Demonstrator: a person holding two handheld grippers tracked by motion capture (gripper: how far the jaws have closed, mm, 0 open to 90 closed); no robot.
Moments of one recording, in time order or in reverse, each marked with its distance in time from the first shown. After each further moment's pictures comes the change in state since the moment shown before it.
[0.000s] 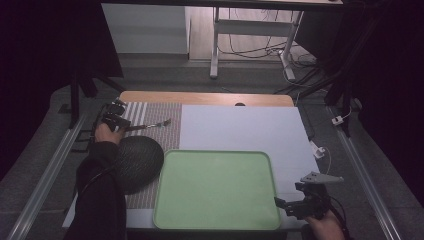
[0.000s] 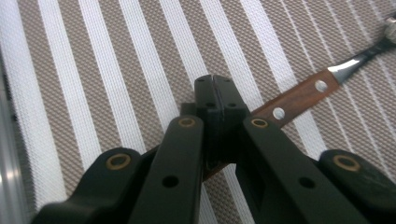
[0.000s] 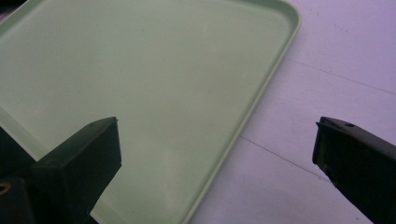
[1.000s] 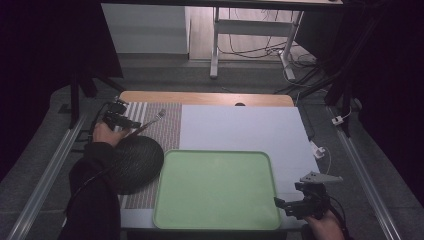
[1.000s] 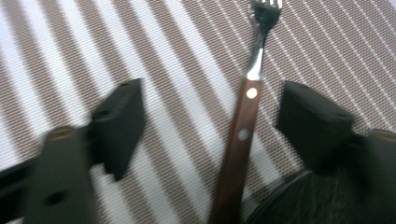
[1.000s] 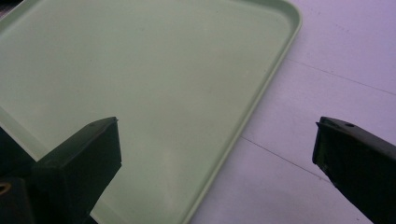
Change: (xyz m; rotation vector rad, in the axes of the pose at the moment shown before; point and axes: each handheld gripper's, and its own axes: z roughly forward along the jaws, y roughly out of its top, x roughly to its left) left arm -0.017 0.008 -0.012 -0.036 -0.121 0.093; right arm 0.001 0.001 0.001 0.005 -0.001 -0.006
